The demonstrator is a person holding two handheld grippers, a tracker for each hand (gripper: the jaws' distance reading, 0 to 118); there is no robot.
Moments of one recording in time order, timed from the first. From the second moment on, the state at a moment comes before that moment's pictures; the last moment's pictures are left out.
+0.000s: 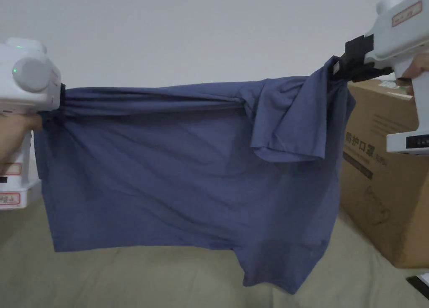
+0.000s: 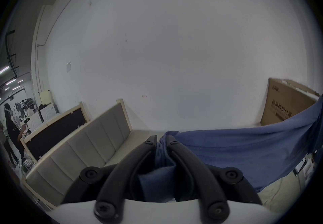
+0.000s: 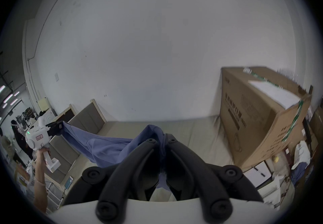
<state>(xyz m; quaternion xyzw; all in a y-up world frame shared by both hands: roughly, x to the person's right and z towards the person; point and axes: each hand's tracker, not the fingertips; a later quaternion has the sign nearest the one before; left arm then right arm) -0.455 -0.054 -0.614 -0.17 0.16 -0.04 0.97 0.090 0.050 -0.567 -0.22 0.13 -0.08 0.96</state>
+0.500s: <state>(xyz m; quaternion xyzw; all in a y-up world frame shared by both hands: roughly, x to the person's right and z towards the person) -0.448 -0.381 -0.581 -0.42 0.13 0.03 0.90 0.091 -0.327 -0.597 -0.46 0.10 -0.15 0.87</state>
